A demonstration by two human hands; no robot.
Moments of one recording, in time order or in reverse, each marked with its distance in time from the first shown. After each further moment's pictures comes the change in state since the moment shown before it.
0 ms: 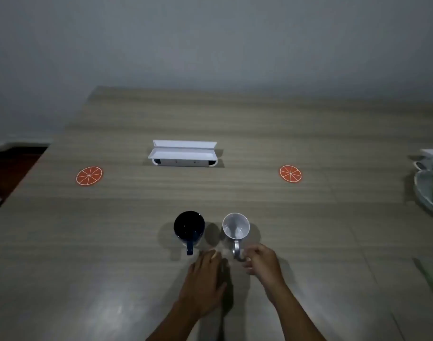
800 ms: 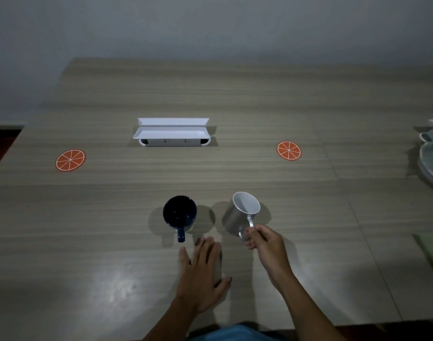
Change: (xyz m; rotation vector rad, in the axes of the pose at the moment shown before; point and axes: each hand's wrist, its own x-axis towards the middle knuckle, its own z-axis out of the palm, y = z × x) left_hand 0.002 -0.009 0.046 0.173 0.014 -0.035; right_hand 0.017 0.019 -0.018 0.111 -0.001 -0.175
